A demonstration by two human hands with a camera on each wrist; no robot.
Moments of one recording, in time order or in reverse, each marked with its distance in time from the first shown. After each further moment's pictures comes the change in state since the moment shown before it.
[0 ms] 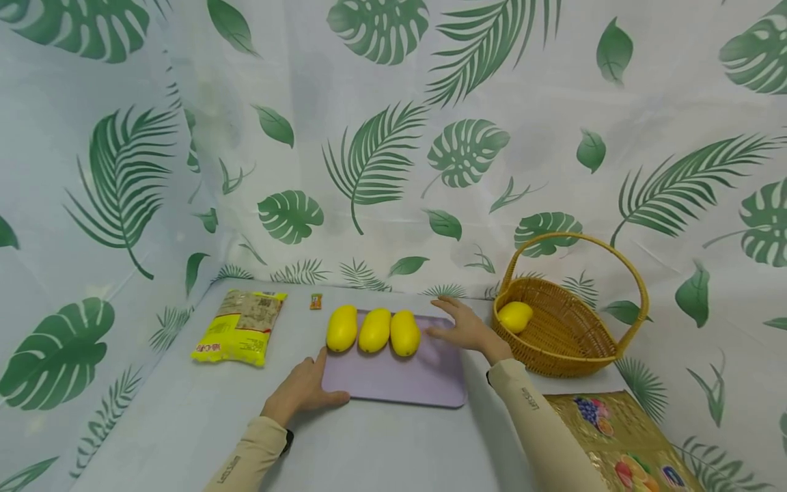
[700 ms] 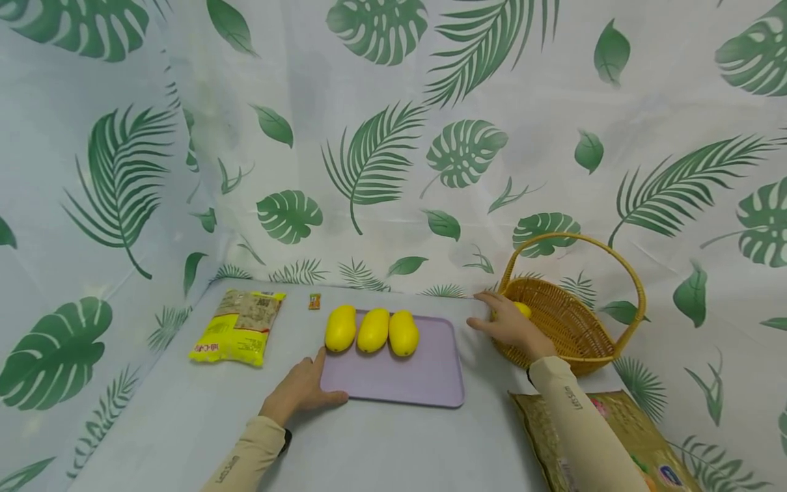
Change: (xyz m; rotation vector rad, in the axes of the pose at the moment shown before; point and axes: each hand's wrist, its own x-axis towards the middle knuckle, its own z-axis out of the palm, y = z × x) left_hand -0.001 0.002 -0.001 0.005 -0.007 -0.013; right_hand -0.035 0.045 -0.055 -0.069 0.046 0.115
